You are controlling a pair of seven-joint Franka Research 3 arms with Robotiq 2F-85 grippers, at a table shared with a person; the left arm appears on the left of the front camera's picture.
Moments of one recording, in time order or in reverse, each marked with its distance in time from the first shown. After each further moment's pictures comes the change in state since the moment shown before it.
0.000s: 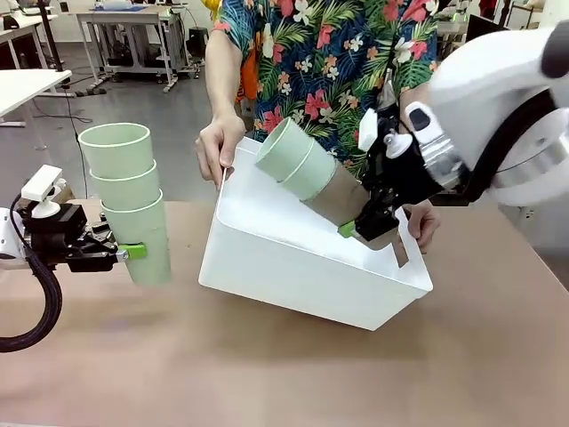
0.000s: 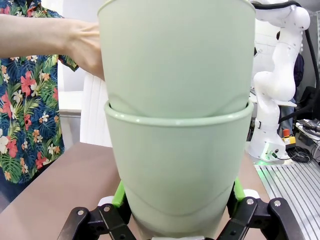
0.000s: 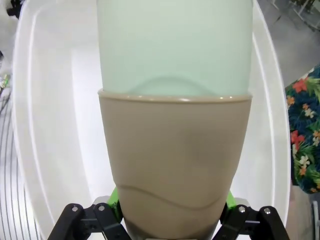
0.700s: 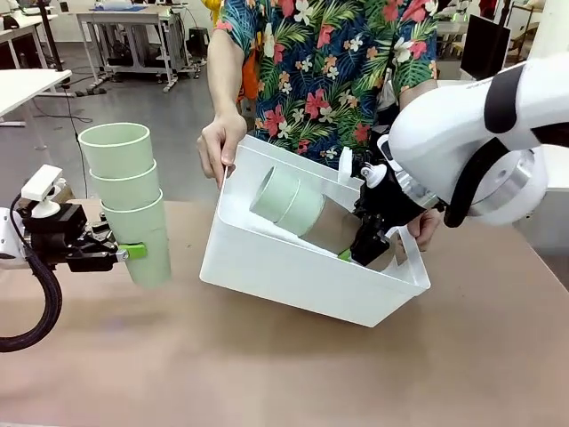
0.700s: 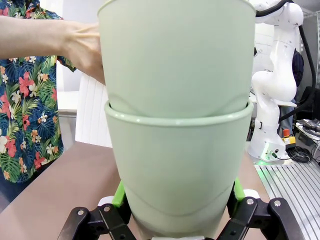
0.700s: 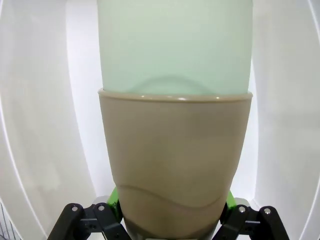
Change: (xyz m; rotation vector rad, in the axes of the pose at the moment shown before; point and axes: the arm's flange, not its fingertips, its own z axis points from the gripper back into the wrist) left arm 0.000 0.000 0.000 0.000 0.000 0.000; right arm -0.018 0.004 -0.035 0.043 0.160 0.011
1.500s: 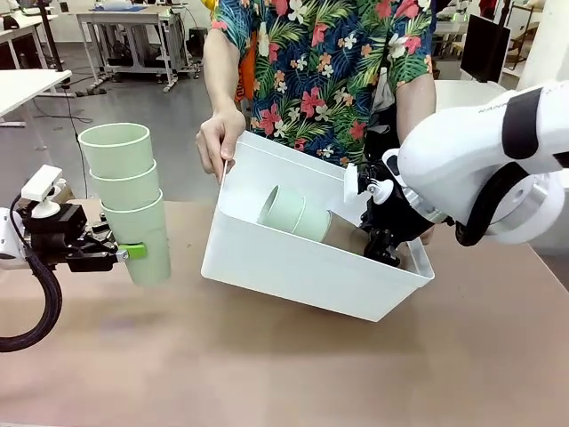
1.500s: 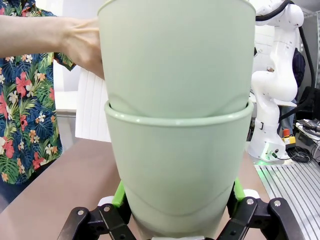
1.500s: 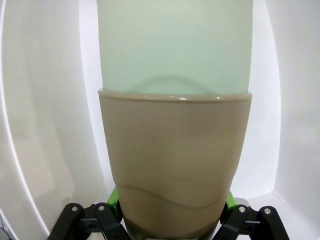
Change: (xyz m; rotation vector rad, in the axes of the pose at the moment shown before) left arm 0.000 0.000 0.000 0.000 0.000 0.000; right arm -0.014 0.017 -0.002 0.010 0.028 0.018
